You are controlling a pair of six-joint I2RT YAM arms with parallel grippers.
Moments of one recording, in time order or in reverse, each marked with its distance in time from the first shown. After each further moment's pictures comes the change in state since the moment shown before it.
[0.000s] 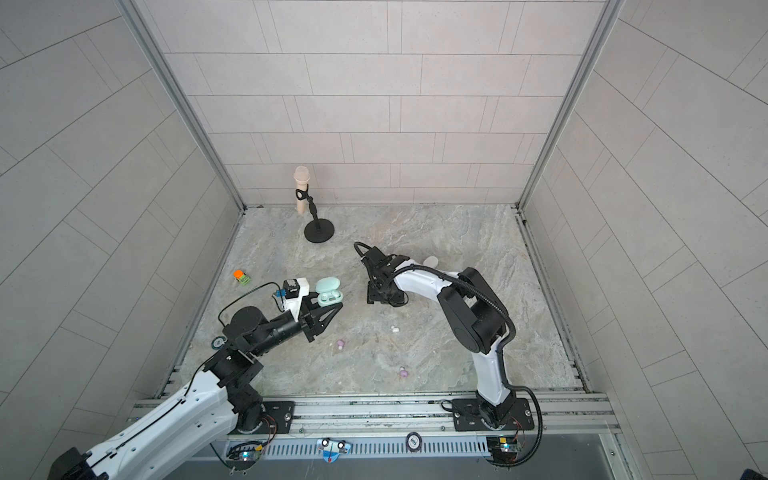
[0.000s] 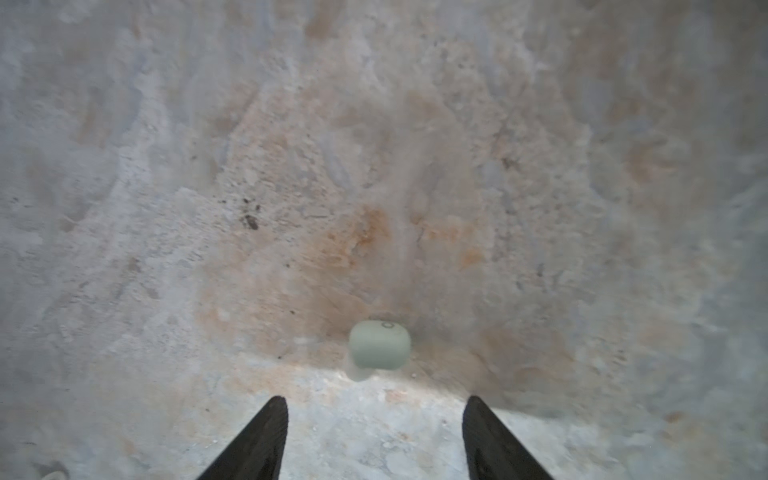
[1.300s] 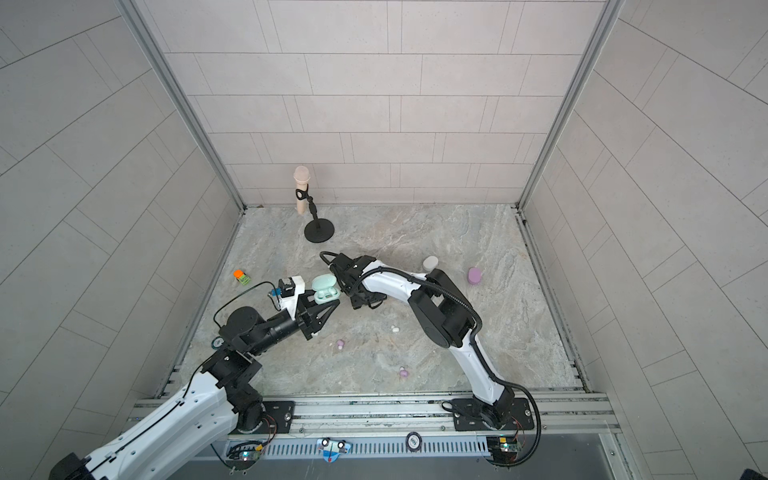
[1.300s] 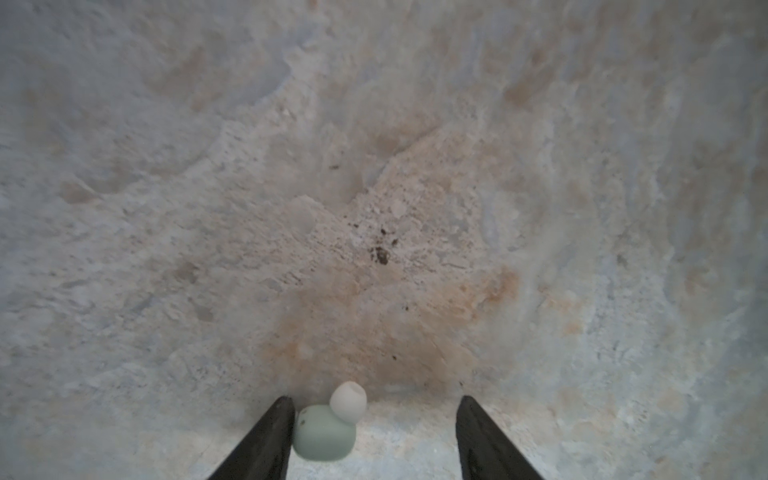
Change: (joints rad) left arm 0.029 -0.018 0.000 0.012 0.001 -0.009; right arm 0.137 0.233 0.341 -0.242 0.254 -0.167
